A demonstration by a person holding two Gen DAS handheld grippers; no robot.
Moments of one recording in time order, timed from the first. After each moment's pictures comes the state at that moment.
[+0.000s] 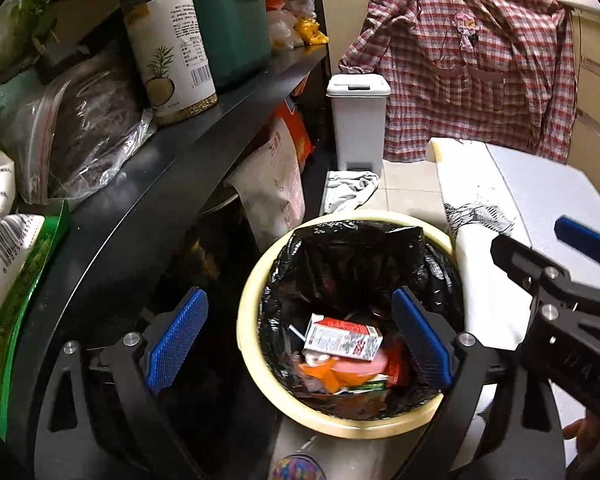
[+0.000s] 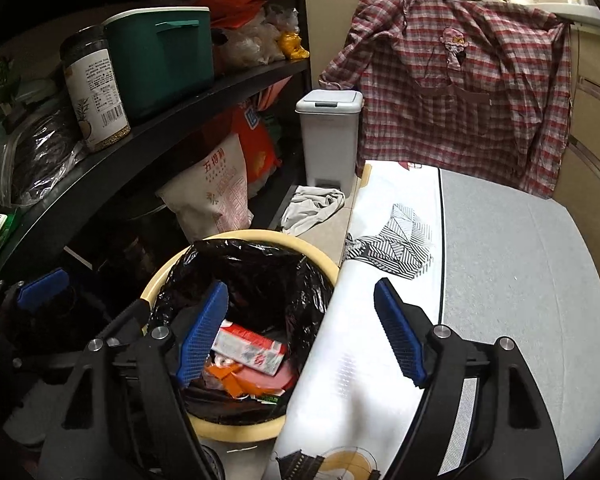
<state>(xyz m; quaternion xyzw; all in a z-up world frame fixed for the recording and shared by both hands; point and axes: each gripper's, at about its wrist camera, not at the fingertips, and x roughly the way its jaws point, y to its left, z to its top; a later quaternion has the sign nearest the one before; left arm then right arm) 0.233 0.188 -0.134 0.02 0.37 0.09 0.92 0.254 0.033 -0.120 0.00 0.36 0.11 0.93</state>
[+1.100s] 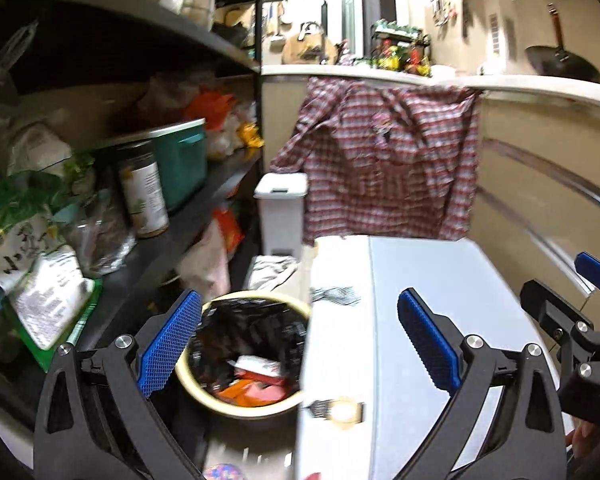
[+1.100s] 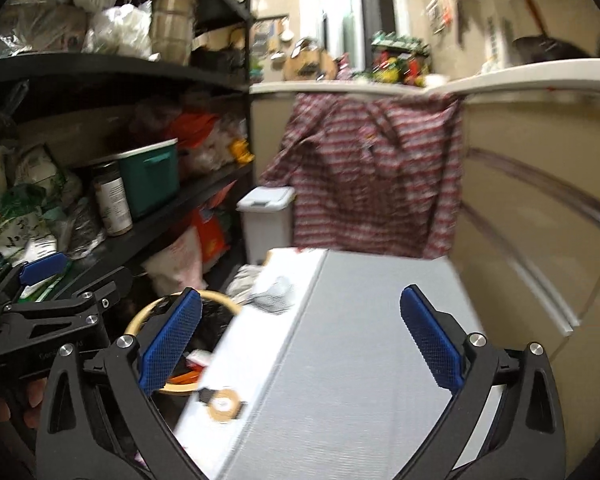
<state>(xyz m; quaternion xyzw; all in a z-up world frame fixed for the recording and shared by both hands) 0.103 0.068 -0.005 0.00 0.23 0.00 0.97 0.085 -0.116 0.011 0.00 0.20 0.03 0.98</state>
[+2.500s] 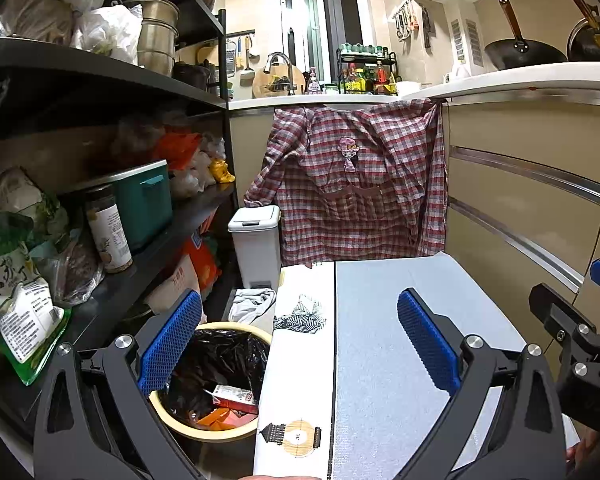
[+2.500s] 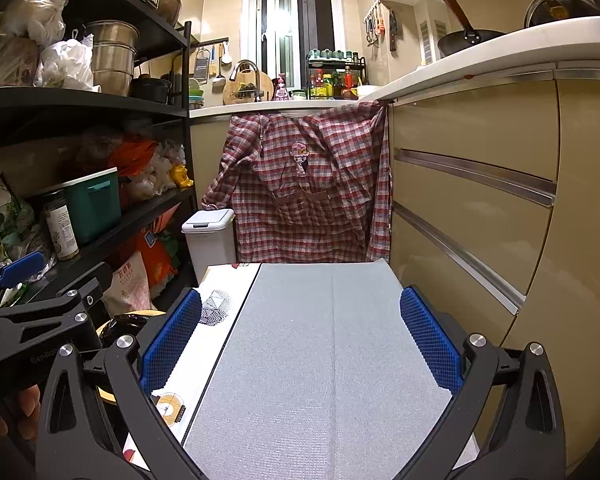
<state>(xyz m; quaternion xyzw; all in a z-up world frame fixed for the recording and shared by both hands) 0.091 -0.006 -0.006 0.04 0.17 -0.02 0.98 0.059 -0.175 0.001 0.03 0.17 -0.05 0.98</state>
